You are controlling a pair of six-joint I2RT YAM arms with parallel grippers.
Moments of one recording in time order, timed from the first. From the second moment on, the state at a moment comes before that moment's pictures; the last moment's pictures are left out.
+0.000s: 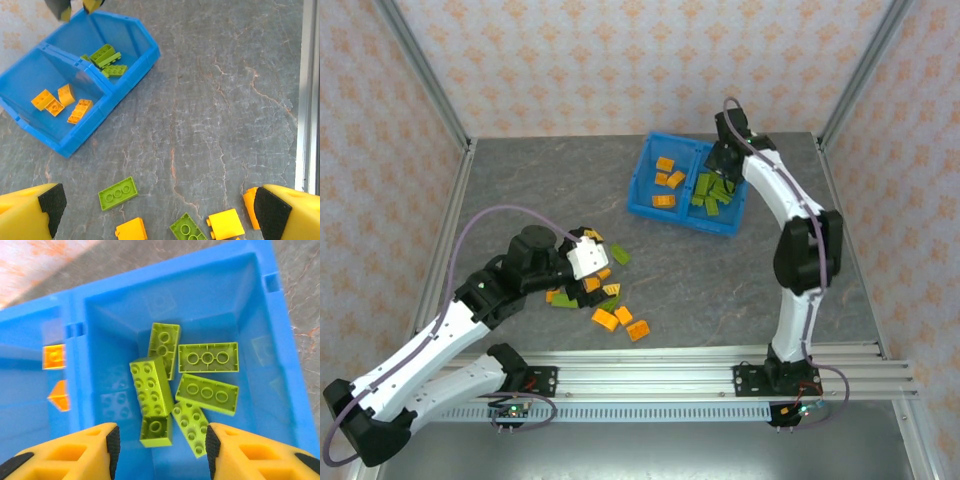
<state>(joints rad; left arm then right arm) -0.64 0.83 0.83 -0.54 0.27 0.44 0.26 1.91 1.76 -0.78 0.15 0.67</state>
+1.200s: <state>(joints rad) -0.64 1.79 1.34 -0.73 -0.23 -1.16 0.64 0.87 0.87 -0.60 -0.04 0.74</state>
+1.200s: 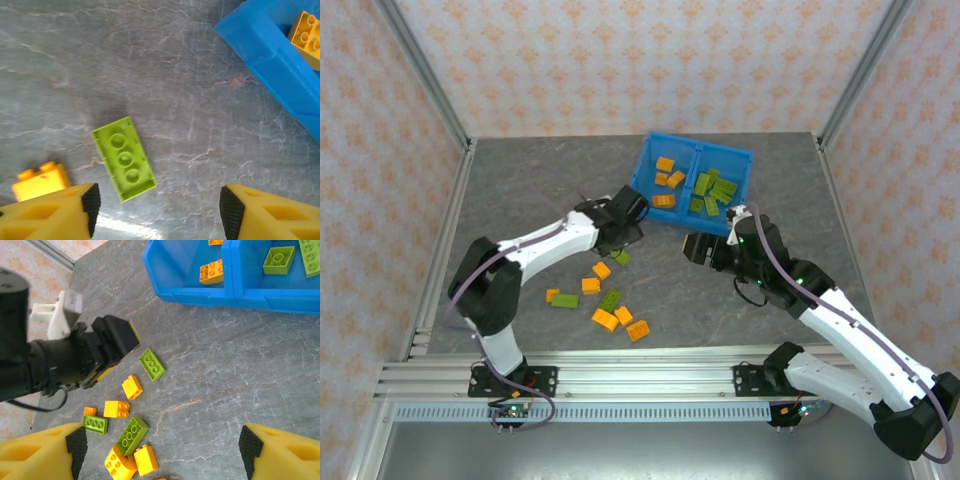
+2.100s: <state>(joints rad) -0.63 1.99 1.36 -0.77 -0.23 -1.17 0.64 0.81 0.86 -0.67 -0.02 0.76</state>
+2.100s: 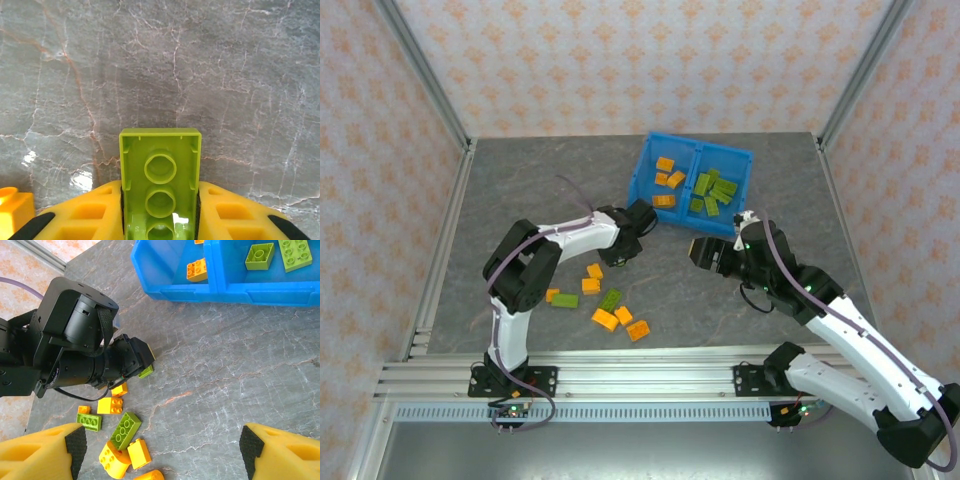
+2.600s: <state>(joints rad) -0.83 1.97 1.89 -0.80 -0.36 -0.87 0.64 0.68 0.86 -0.70 0.11 0.83</state>
